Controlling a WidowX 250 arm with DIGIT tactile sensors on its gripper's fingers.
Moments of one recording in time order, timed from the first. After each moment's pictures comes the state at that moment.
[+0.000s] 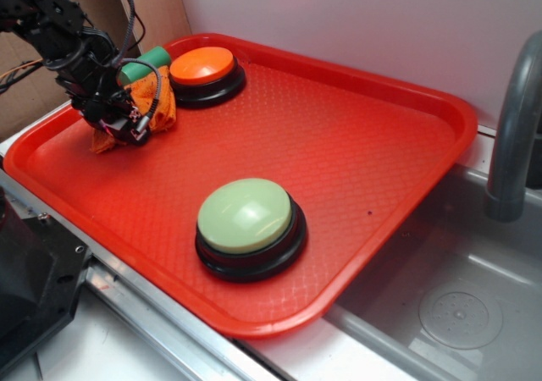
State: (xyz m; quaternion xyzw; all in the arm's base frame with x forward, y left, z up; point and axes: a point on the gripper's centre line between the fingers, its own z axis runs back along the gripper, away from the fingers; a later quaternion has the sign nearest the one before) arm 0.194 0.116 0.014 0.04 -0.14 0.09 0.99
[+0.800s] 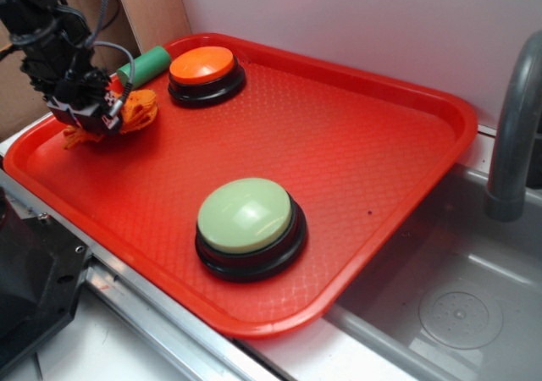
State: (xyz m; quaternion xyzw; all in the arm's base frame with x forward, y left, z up) arm 0.165 0.093 0.063 0.01 -0.11 0.16 0.98
